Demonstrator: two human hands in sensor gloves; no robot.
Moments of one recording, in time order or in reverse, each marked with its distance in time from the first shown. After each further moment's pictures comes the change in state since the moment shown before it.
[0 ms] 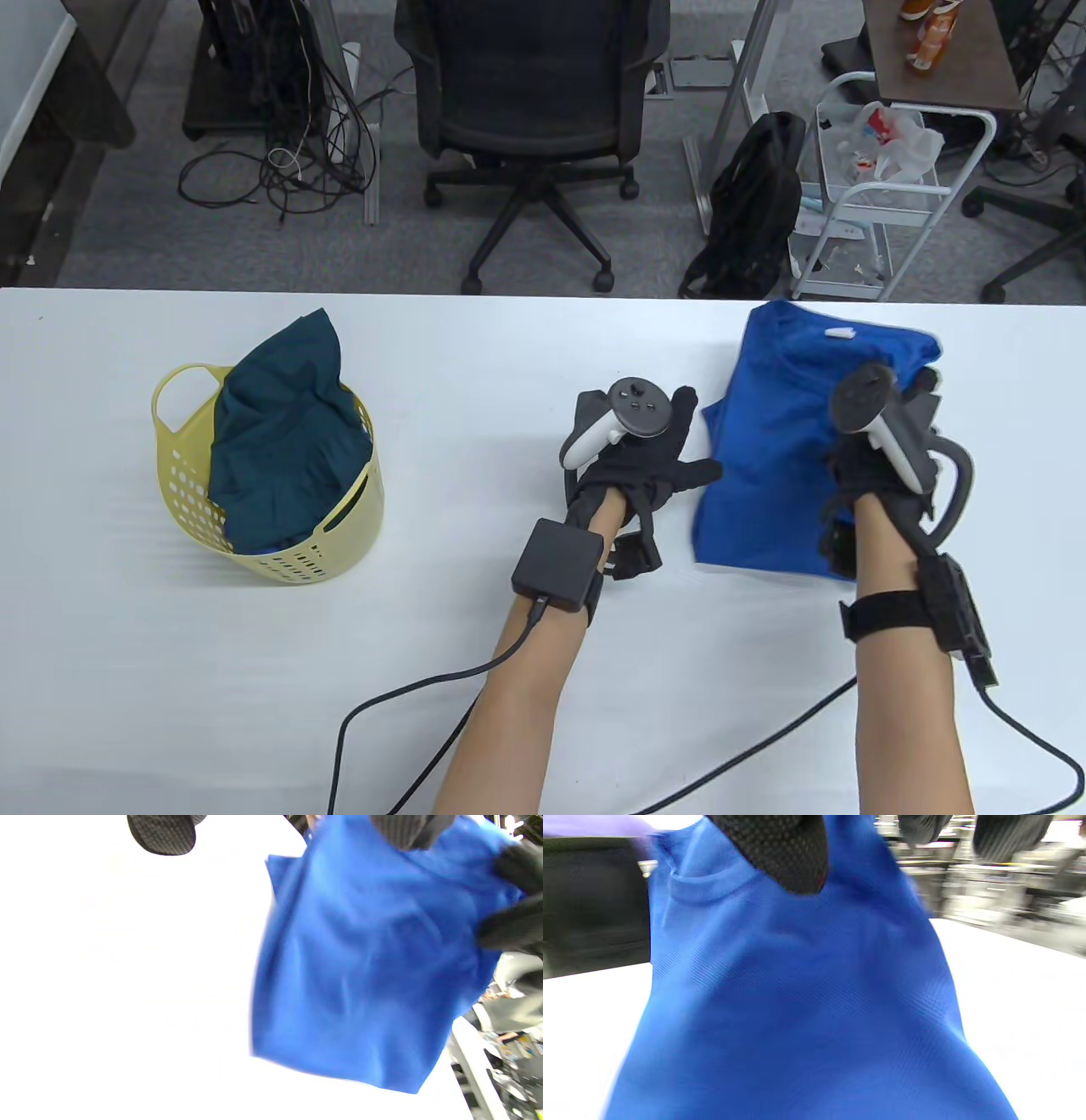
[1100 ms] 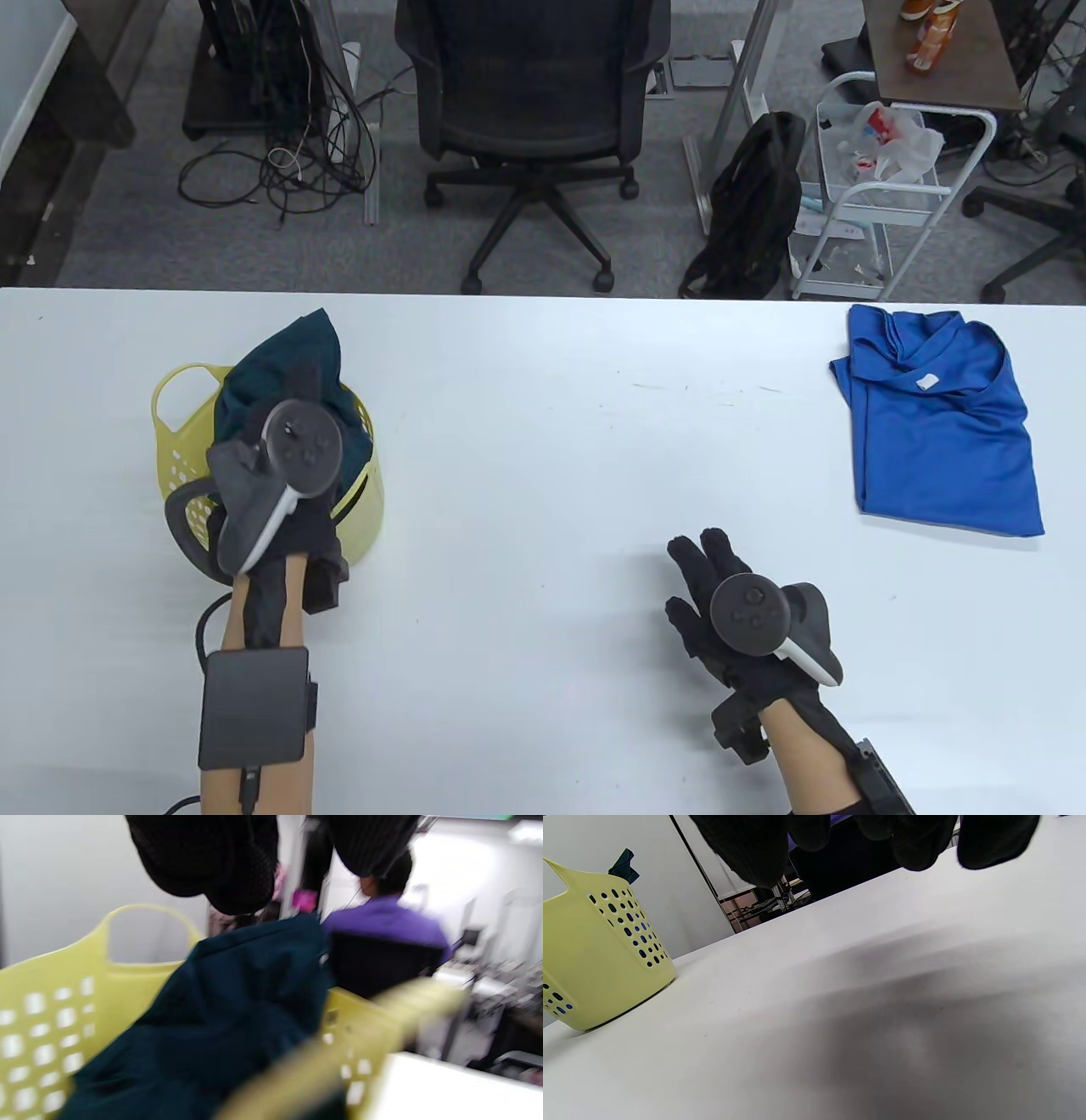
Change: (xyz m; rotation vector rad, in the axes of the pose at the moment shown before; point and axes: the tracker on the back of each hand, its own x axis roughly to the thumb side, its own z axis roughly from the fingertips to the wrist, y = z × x) left_hand -0.090 0.195 0.298 0.724 0.686 -0.479; right_hand 0.018 0.131 0.184 0.218 -0.866 -0.207
